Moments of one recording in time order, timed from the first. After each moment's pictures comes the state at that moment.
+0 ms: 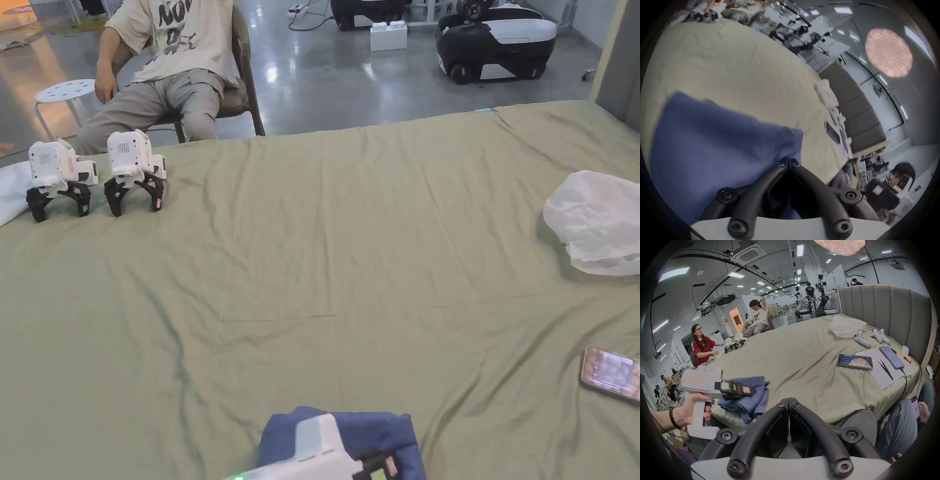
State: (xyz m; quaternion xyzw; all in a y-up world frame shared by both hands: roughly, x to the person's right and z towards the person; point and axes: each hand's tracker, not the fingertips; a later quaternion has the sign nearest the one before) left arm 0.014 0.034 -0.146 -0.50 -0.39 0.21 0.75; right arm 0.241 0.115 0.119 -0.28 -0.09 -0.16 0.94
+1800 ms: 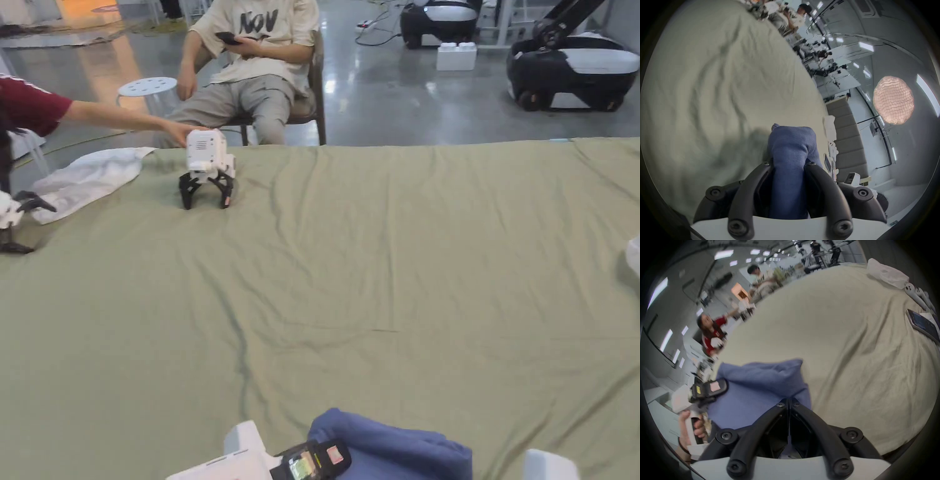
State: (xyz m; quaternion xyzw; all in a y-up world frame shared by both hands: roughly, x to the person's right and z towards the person) left arm -0.152 0.041 -0.192 -0.44 -0.29 0.37 0.76; right arm 0.213 0.046 -0.059 -0.40 0.04 -0.30 0.87
